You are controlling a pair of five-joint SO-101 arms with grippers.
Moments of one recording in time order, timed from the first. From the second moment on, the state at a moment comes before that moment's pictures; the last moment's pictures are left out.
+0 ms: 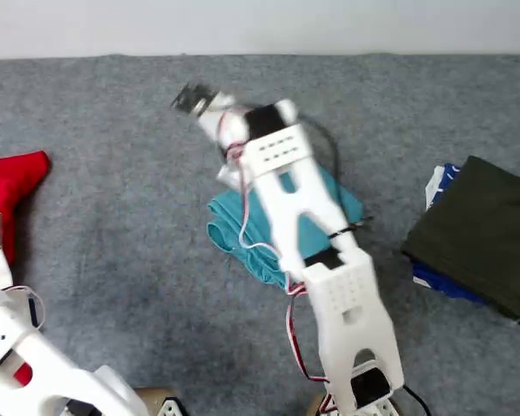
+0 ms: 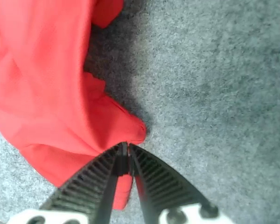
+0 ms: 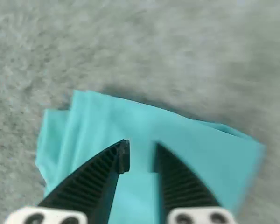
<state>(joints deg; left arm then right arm) -57.1 -42.5 52.1 74.6 -29.7 -29.6 48.2 -55.2 91.6 29.8</state>
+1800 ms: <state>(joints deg) -57.1 -42.5 52.1 74.6 -29.9 -23.9 1.1 -14.2 100.5 -31.9</state>
